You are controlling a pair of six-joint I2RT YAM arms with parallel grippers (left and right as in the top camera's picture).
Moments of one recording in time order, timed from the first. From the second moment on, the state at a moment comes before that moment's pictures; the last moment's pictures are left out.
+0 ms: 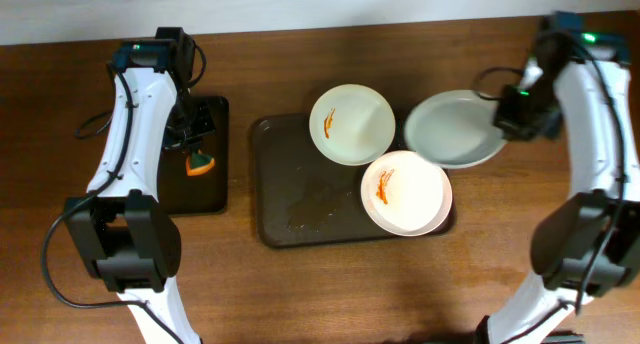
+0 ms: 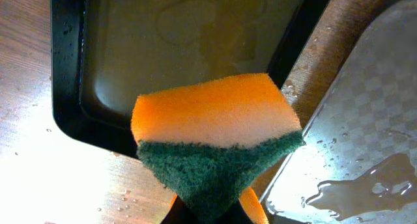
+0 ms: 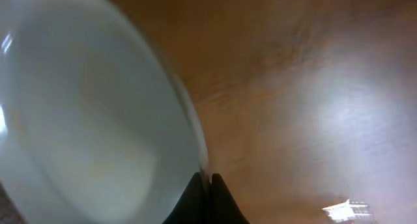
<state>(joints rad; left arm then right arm) -0.06 2.09 2.00 -1.50 -0.08 -0.38 -0.27 1.93 1.83 -1.39 -0.07 0.26</state>
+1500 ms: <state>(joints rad) -0.06 2.09 2.00 -1.50 -0.07 -0.38 0.20 2.16 1.55 -0.65 -0.10 0.39</state>
